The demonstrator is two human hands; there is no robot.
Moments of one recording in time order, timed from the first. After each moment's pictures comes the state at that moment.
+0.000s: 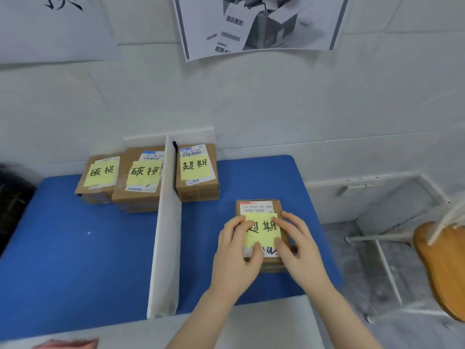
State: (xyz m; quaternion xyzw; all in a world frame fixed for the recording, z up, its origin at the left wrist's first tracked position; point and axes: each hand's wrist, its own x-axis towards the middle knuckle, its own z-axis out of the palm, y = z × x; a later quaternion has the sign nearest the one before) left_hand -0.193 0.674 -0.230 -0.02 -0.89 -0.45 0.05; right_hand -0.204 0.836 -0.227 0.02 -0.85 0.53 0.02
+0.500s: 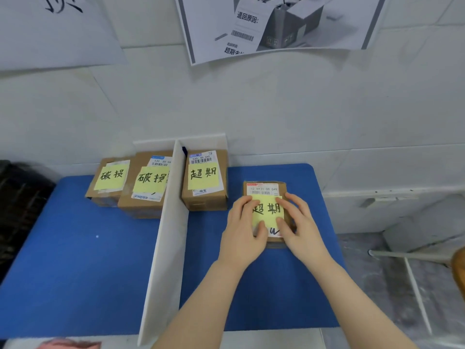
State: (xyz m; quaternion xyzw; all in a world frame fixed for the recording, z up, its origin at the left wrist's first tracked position) left_hand -0.282 0.679 -0.236 0.01 -0.92 -0.39 0.04; right_hand -0.307 0.839 -0.256 0.08 -0.85 0.51 -0.02
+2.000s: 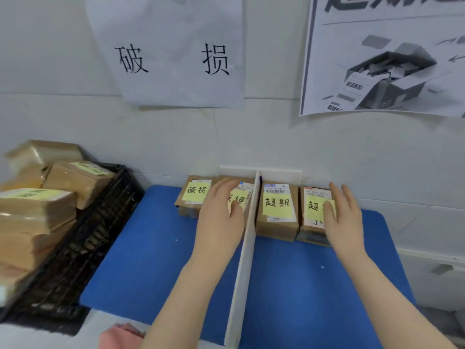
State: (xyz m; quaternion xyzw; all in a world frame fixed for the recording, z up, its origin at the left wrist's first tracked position) left_hand -0.233 0.520 -0.071 0.15 -0.88 -0.42 0.19; right_hand -0.356 0.734 -0.178 0.04 -0.88 0.46 0.10
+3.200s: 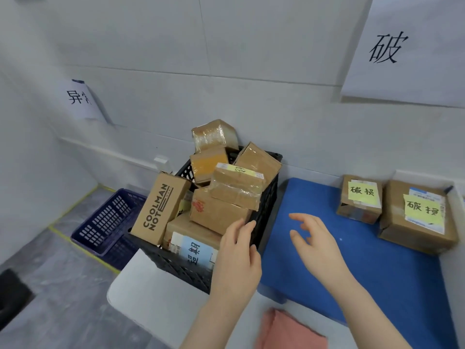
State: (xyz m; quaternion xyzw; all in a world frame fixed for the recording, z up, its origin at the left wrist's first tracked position) left_hand 0.013 0.168 -0.129 0.21 -0.90 -0.33 0.17; right_hand -0.108 0.302 -0.137 0.23 -0.85 0.46 -0.12
